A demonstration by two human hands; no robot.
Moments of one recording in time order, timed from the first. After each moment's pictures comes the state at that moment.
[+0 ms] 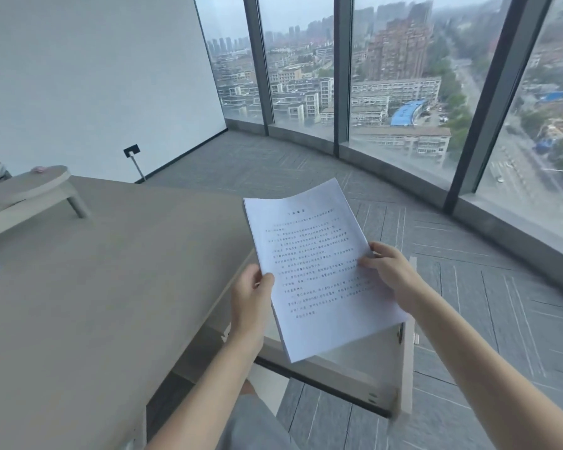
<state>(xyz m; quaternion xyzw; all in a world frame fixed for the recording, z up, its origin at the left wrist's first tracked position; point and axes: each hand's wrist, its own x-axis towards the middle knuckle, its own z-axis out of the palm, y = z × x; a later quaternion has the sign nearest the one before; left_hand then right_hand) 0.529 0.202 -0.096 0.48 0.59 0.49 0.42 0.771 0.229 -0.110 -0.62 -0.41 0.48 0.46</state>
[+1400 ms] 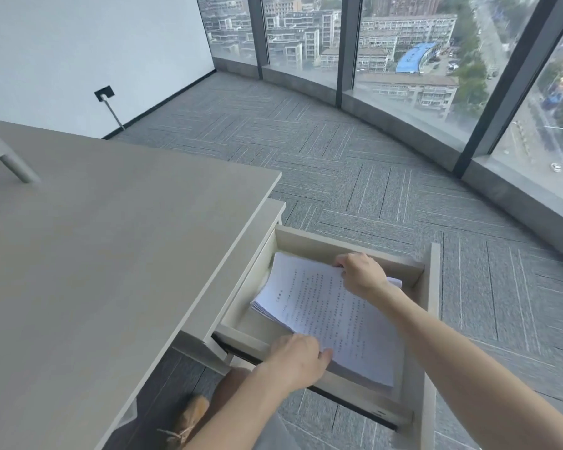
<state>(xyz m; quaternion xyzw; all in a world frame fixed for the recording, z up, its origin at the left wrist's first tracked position) 0.566 0.236 -0.240 0.80 0.52 -0.12 0.26 0.756 0.343 -0.250 -0.71 -0.68 0.18 0.06</state>
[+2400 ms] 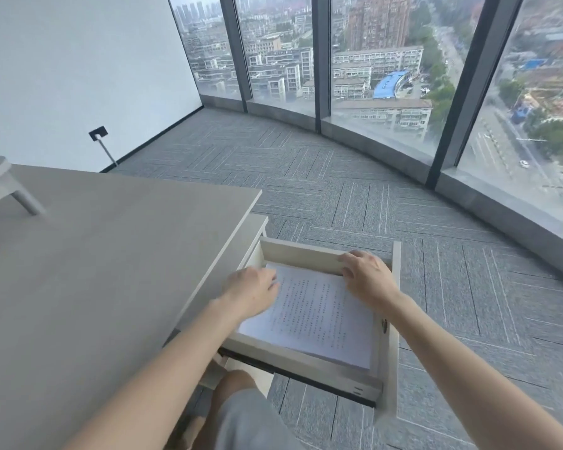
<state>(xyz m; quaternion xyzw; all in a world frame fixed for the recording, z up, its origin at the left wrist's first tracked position) 0.539 0.292 -0.151 0.83 0.55 -0.03 0.06 0.793 0.269 -0.211 -0.69 -0.69 0.07 0.21</state>
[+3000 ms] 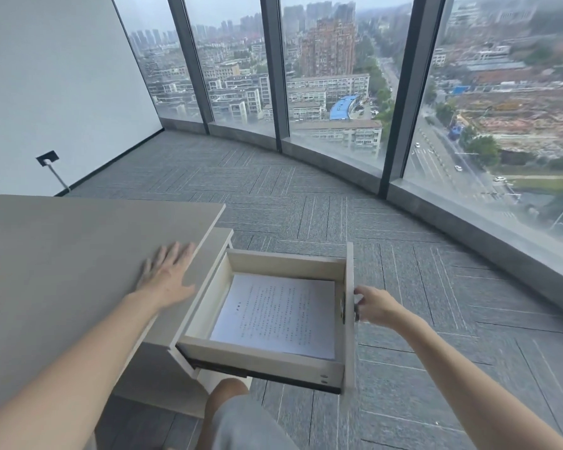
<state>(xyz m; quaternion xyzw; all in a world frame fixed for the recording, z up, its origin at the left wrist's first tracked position) 0.459 0.331 -0.125 0.79 0.61 -0.08 0.01 0.853 0.180 -0.208 -0.79 -0.52 0.32 0.12</state>
